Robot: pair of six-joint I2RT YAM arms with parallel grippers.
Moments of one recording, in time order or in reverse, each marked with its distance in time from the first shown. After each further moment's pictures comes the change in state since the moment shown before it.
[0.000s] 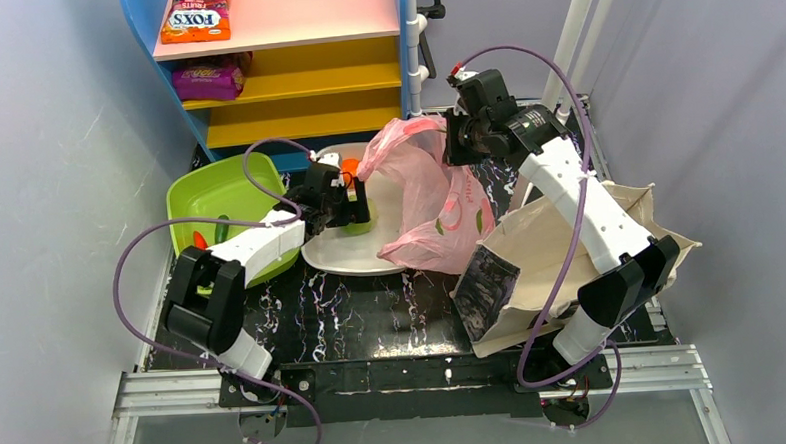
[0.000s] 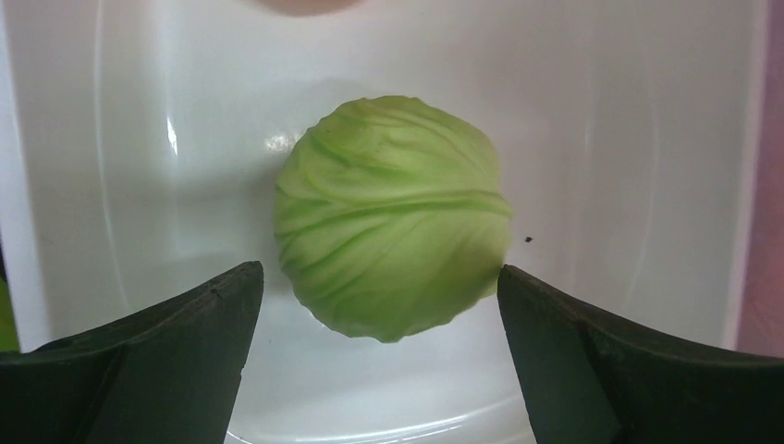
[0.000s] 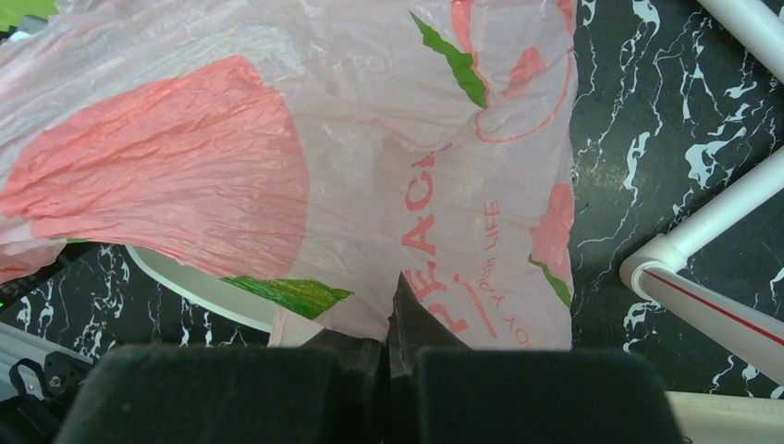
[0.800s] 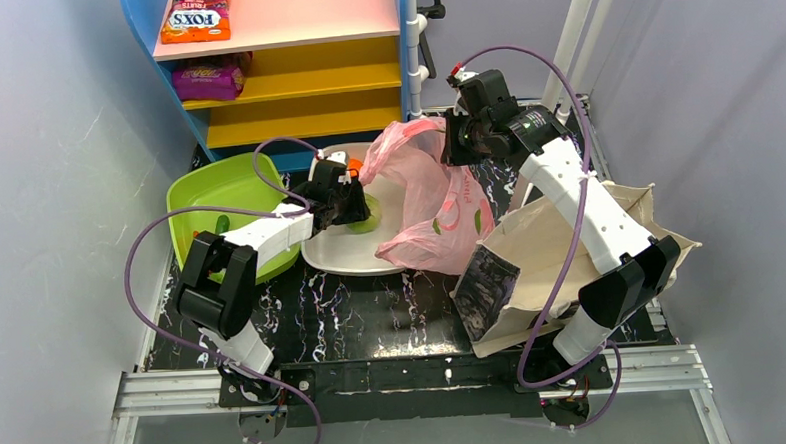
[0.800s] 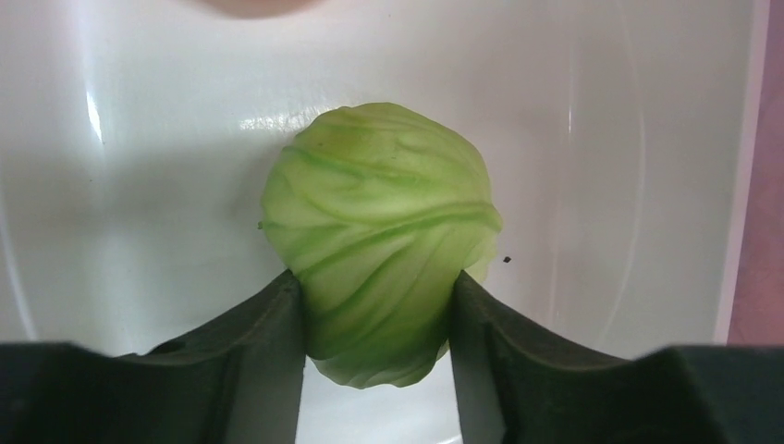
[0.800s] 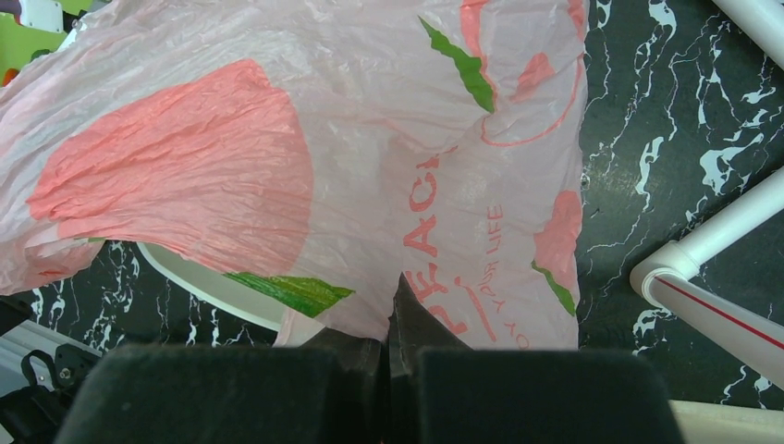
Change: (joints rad) left arm -0.005 0.120 0.053 0.030 0.042 -0.046; right arm -0.006 -0.005 -0.020 0.021 -0.032 -0.002
